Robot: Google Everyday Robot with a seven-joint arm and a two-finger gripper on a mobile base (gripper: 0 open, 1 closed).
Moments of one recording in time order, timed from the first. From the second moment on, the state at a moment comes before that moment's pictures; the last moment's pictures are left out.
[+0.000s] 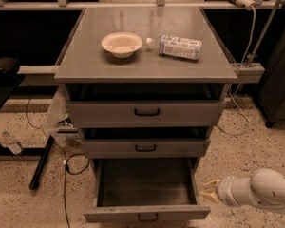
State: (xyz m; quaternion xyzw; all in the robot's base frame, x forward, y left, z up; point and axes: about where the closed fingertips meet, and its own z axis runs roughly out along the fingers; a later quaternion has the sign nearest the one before) arm 0.445 -0.253 0.454 -0.43 0.85 0.15 0.28
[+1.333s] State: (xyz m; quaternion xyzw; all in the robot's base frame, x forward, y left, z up) arm 0.477 -0.261 0.340 -0.44 0.80 0.22 0.36
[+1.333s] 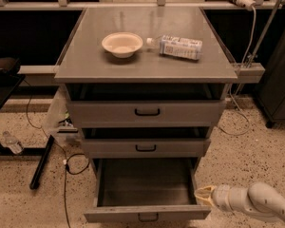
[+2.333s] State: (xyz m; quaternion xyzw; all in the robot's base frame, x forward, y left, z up) arm 0.441 -0.236 0.259 -0.49 0.77 0.23 0.33
